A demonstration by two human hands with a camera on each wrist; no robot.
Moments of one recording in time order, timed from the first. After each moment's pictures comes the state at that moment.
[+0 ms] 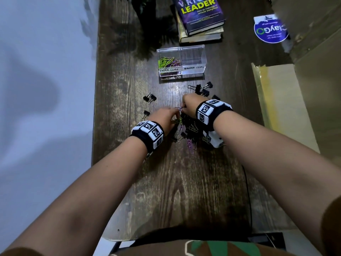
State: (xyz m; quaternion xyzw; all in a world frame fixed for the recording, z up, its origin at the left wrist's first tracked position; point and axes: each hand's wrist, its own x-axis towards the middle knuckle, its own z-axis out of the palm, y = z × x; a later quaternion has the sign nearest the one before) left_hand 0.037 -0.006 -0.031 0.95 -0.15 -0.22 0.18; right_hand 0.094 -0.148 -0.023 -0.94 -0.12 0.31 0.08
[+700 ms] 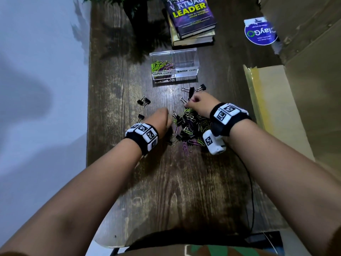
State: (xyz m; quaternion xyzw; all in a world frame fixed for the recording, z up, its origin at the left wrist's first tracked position) left_hand 0.042 -0.013 -0.032 0.95 -0.09 -0.24 0.17; right_hand 0.080 -0.198 -0.008 -0.89 0.02 0.28 0.36
